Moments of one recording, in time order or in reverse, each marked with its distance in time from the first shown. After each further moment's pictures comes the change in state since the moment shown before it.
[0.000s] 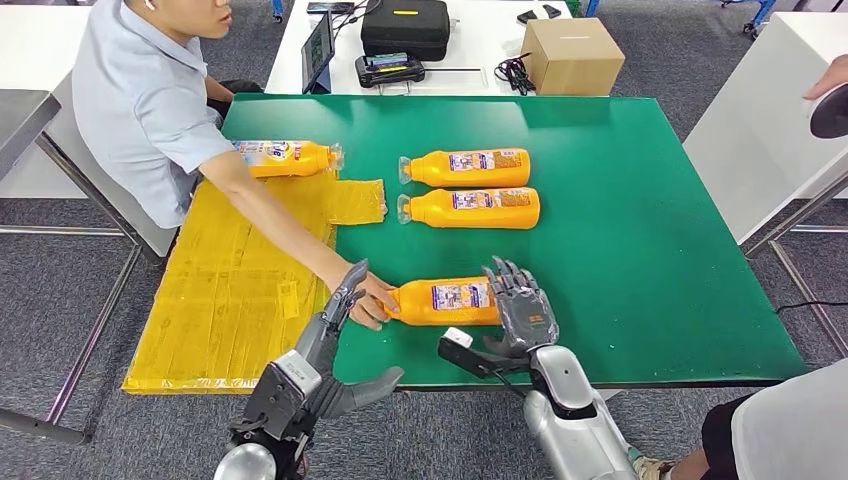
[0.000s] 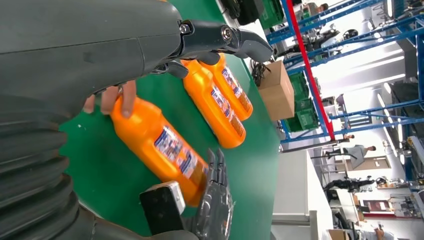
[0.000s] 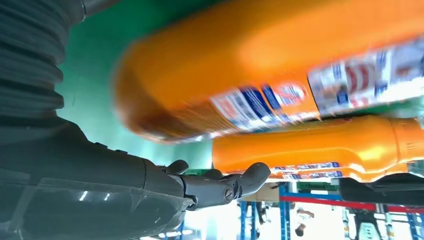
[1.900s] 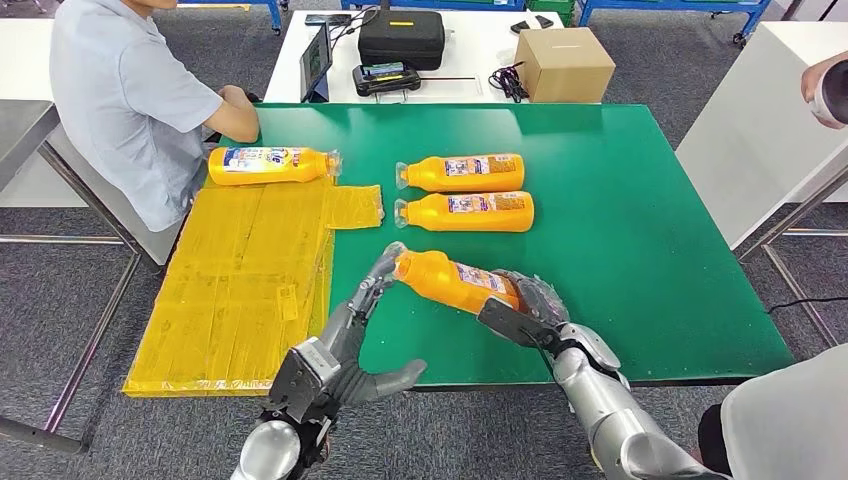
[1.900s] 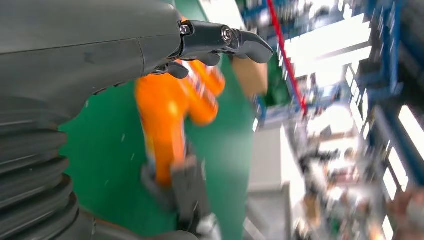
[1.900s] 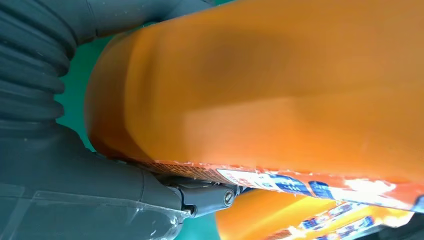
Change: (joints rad) left arm -0.110 0.005 -0.063 0.139 0.102 0.054 -0.076; right arm -0.233 -0.066 -0.098 0.463 -0.434 0.251 -0.311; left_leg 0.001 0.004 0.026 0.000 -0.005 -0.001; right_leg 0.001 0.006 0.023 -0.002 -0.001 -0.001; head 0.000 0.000
